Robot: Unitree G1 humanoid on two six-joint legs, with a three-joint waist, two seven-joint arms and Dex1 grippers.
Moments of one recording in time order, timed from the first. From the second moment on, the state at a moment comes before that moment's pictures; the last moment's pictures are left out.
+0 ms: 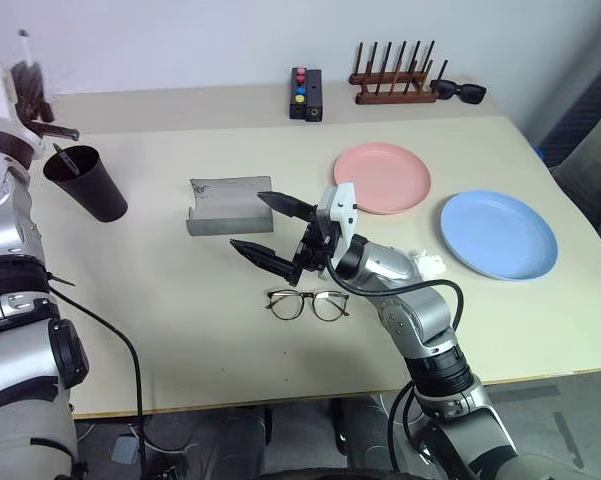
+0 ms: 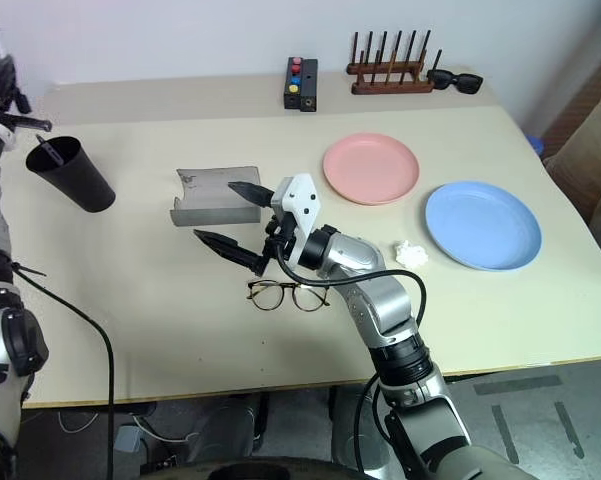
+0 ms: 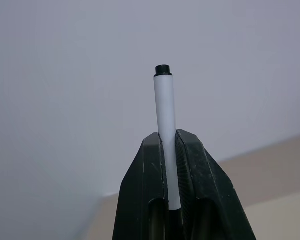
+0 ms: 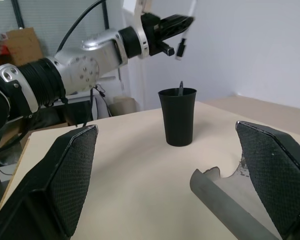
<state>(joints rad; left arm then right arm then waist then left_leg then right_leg) -0.87 0.76 0.35 0.81 -0.11 -0.27 -0.29 -0.47 -0.09 0.23 -0.16 0.39 0.30 0.75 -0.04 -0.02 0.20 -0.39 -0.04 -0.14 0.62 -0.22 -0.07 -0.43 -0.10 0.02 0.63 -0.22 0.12</state>
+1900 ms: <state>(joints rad) -0.68 0.73 0.03 0.45 -0.32 0.19 -0.97 -0.47 -0.09 0.23 -0.16 0.39 0.30 0.74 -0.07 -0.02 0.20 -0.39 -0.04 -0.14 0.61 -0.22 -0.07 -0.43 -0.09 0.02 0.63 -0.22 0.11</state>
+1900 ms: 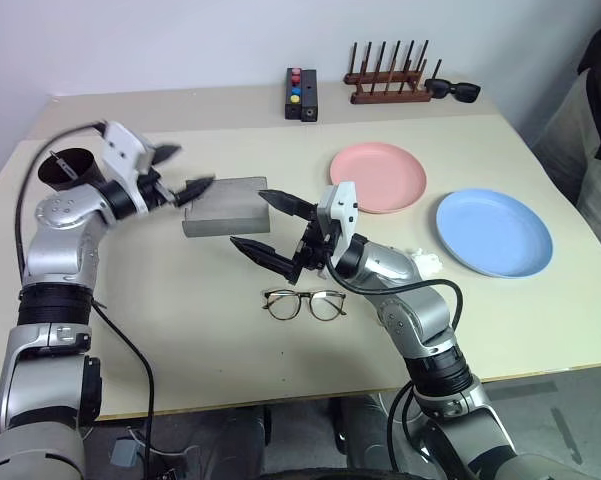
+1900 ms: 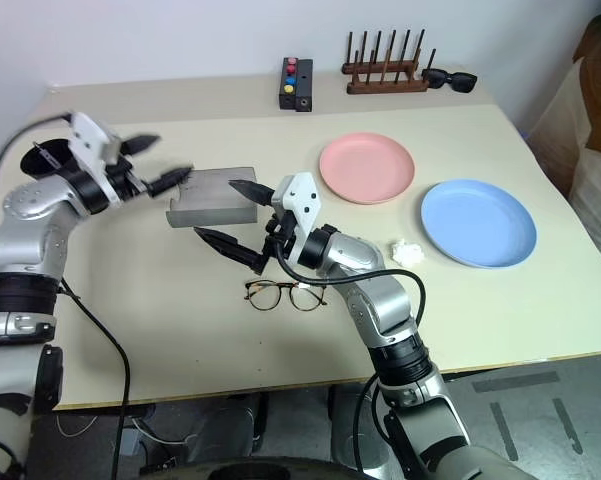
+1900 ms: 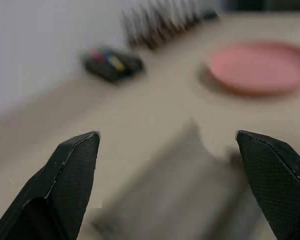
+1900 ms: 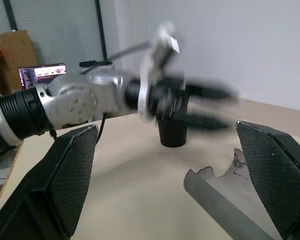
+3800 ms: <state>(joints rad) -0.52 0.86 -0.18 0.23 -0.14 0.19 -1.47 -0.47 -0.11 0.23 -0.16 0.38 0.28 0.73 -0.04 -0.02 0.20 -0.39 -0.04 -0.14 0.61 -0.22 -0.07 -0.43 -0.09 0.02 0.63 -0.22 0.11</state>
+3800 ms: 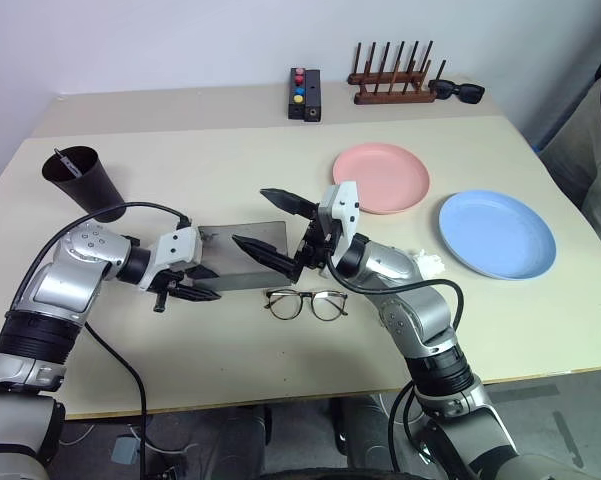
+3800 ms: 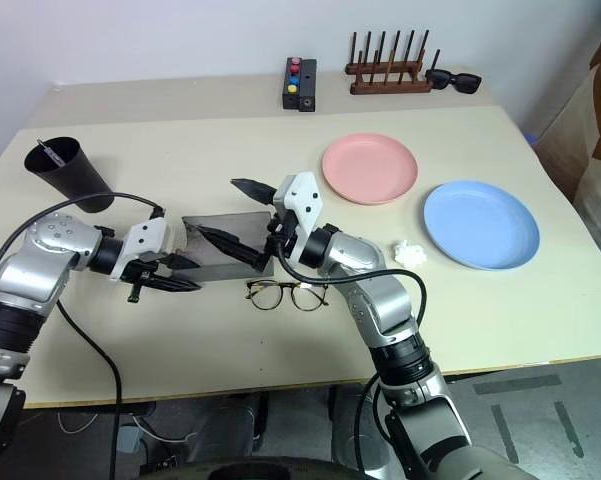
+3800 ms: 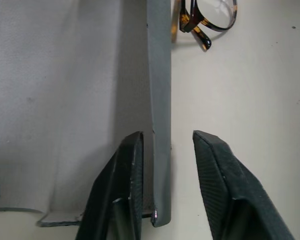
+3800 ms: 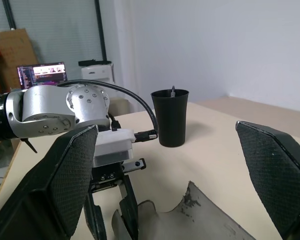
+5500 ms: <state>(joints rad) -0.72 0.51 -0.48 0.13 -0.03 0.14 -1.38 -0.13 -0.76 0.06 -0.53 0.37 0.50 0.86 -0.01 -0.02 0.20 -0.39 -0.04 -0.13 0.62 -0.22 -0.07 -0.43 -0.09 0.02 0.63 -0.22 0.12</state>
